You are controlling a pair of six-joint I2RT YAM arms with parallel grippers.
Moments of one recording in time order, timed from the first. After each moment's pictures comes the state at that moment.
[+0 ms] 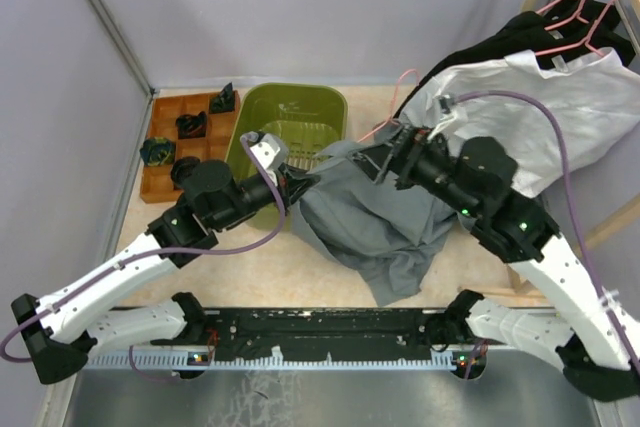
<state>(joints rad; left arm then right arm) -0.90 0.96 0.97 -0.02 0.08 -0.08 0.68 0.83 1.21 -0.40 -0.10 0.69</state>
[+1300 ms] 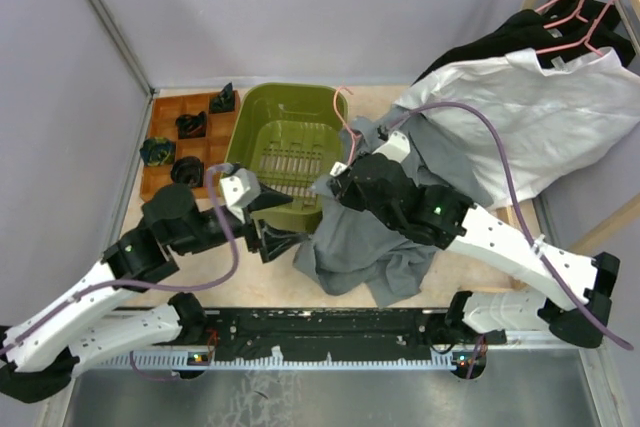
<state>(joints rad) -0.96 0.76 0.93 -0.29 0.25 -0.06 1.06 1.17 1.24 -0.59 0.53 1.07</state>
